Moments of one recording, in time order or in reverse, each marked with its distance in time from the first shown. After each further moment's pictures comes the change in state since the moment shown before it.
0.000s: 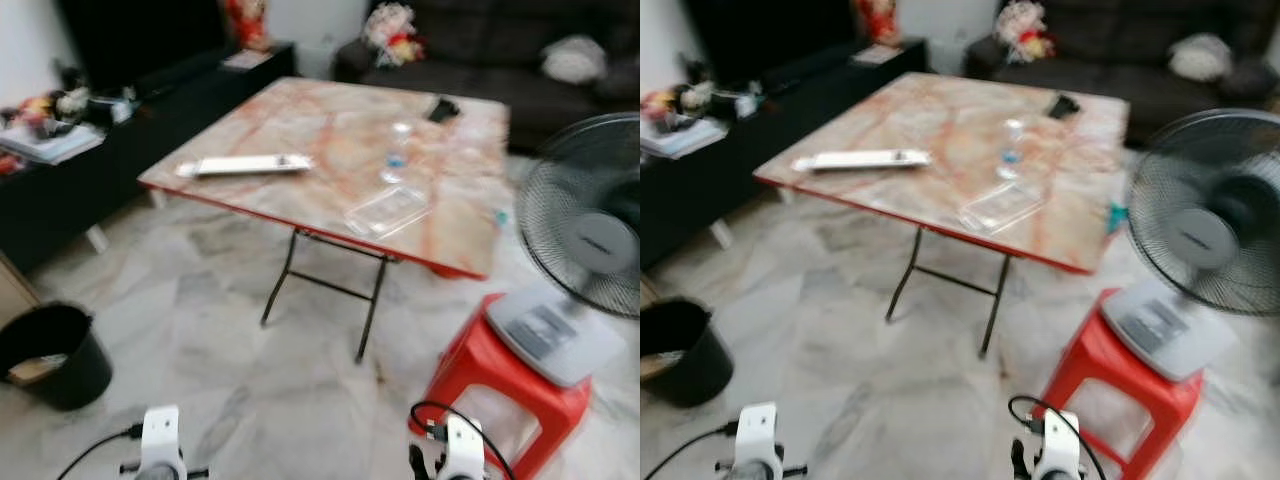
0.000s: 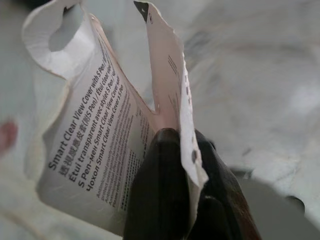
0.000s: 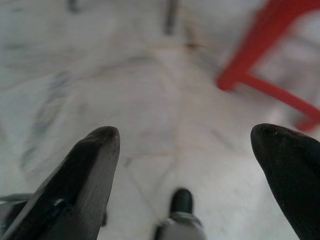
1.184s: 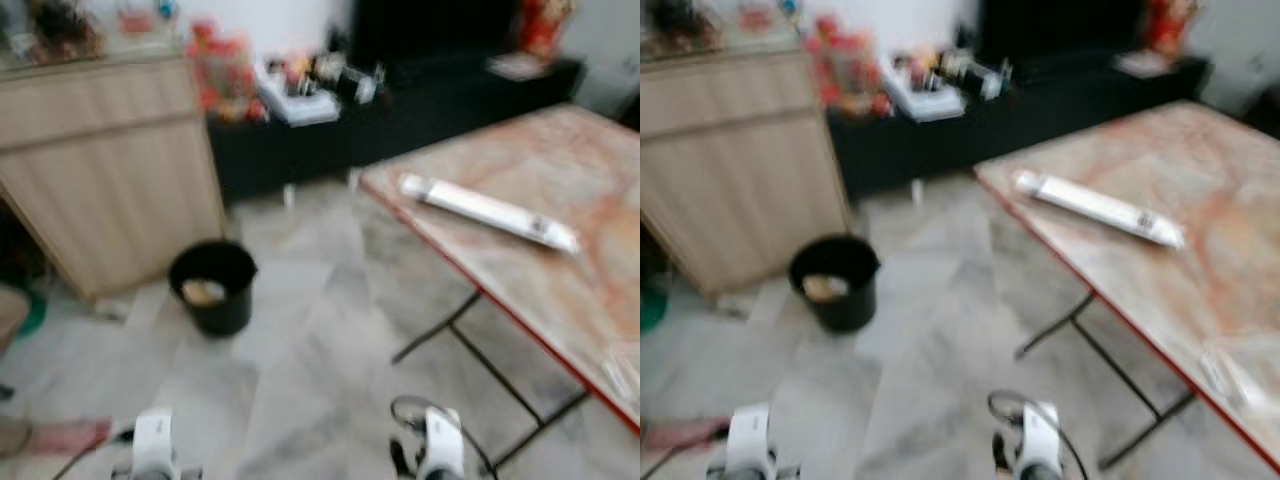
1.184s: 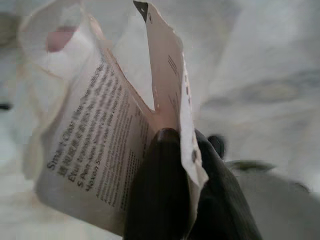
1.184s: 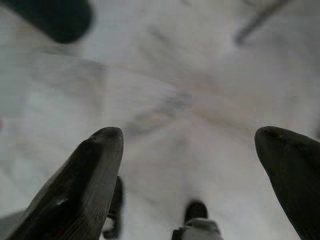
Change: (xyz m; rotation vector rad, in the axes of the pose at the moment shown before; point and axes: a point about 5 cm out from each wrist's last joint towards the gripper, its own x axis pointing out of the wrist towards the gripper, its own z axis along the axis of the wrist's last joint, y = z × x) left arm -0.001 0.016 -0.005 -0.012 0.019 0.042; right arm 0.004 0.029 0.012 -0.059 -0.041 0.083
